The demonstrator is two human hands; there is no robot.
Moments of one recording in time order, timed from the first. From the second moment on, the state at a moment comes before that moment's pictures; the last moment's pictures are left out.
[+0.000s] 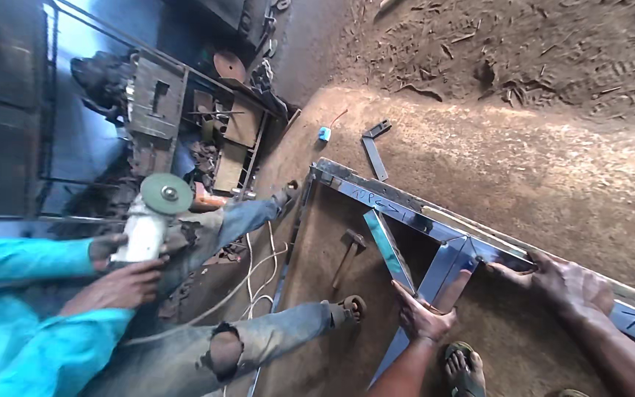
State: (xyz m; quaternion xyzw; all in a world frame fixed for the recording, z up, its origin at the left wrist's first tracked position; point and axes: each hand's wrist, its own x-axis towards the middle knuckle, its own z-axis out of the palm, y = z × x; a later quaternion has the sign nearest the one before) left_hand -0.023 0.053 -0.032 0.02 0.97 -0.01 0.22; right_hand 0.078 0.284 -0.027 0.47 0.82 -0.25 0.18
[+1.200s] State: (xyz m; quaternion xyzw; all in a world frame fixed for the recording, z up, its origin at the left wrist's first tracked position) left_hand -0.024 0.053 -0.032 0.01 0.97 0.00 0.23; right_hand 0.076 0.287 -0.023 0.47 0.82 -0.26 0.20
